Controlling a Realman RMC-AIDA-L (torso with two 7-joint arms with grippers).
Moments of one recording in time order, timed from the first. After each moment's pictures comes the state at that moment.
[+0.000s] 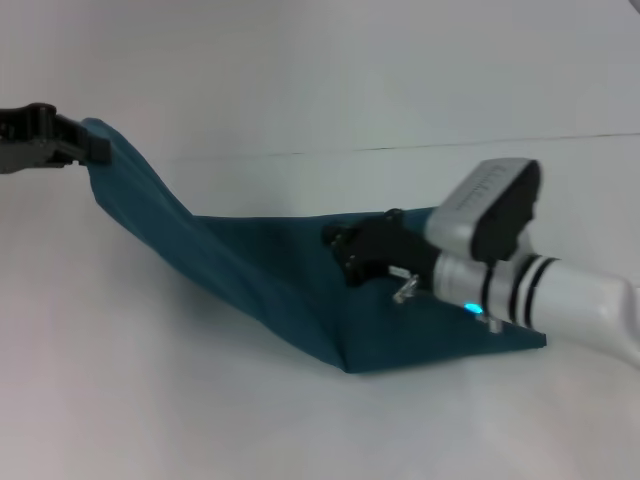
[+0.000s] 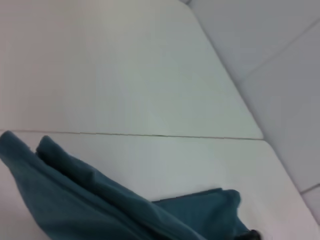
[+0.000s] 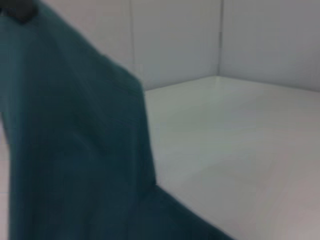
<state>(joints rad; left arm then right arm) -0.86 -1.88 0.46 0.91 2.42 1.71 -2.53 0.83 2.12 -1.24 -0.08 -1.04 -0.82 0.75</state>
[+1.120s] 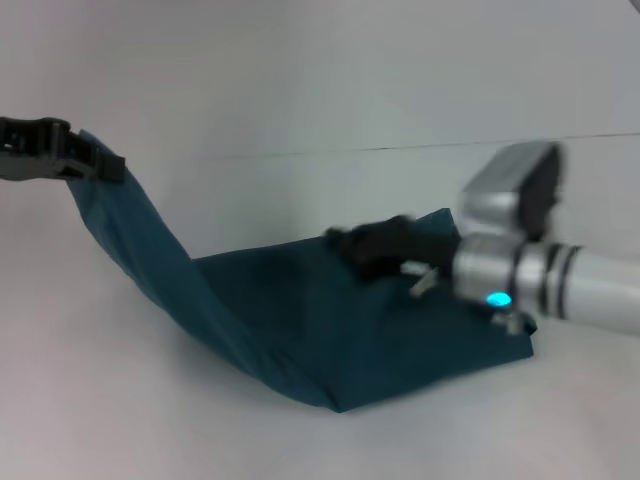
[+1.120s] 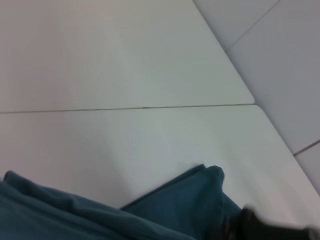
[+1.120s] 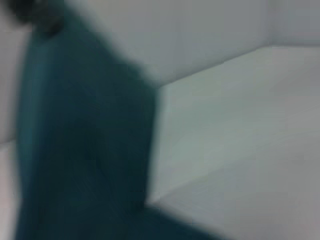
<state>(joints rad) -0.86 -1.88 0.53 0.98 2.42 1.80 -2.53 0.75 2.10 -1.19 -0.25 -1.31 -0.92 1.15</state>
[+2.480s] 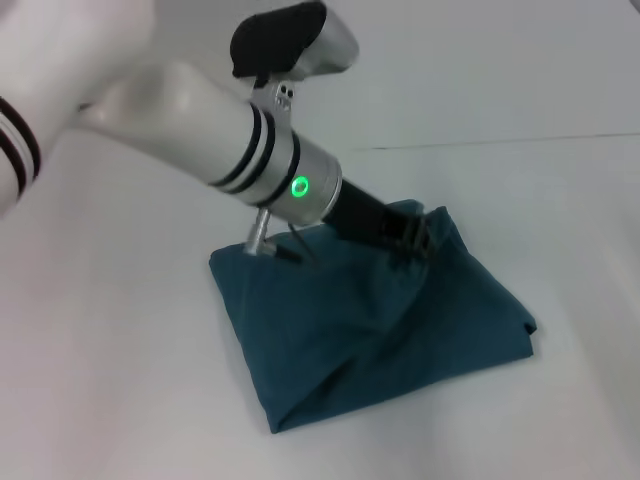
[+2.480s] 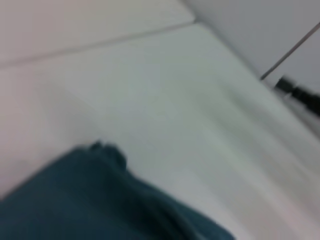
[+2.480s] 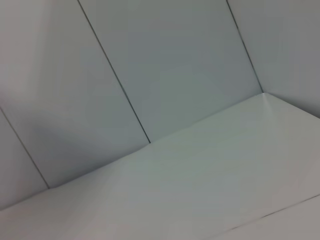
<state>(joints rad) -1.14 -2.17 1.14 0.66 2.32 1.18 -2.65 0.35 2.02 -0.62 -0.47 -1.27 -0.93 1.31</state>
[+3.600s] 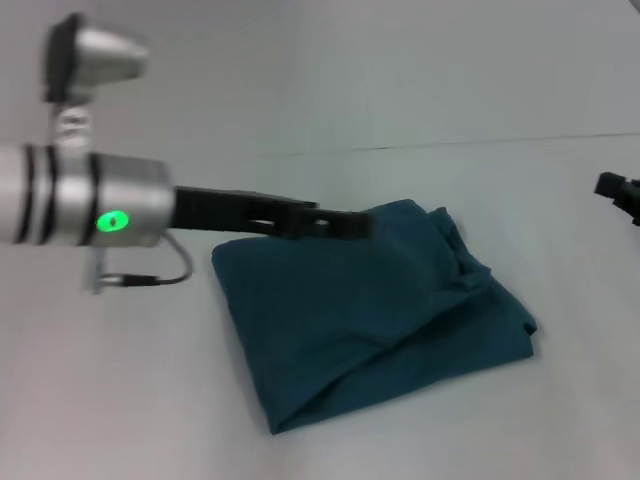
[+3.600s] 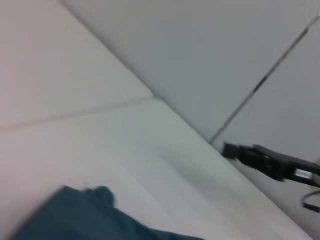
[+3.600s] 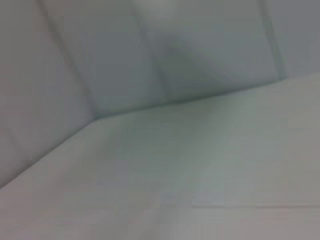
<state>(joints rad) -0.68 -2.16 1.02 1.06 2.04 1.40 -2.30 0.37 2.02 -0.62 -0.82 -1.80 -1.25 1.70</state>
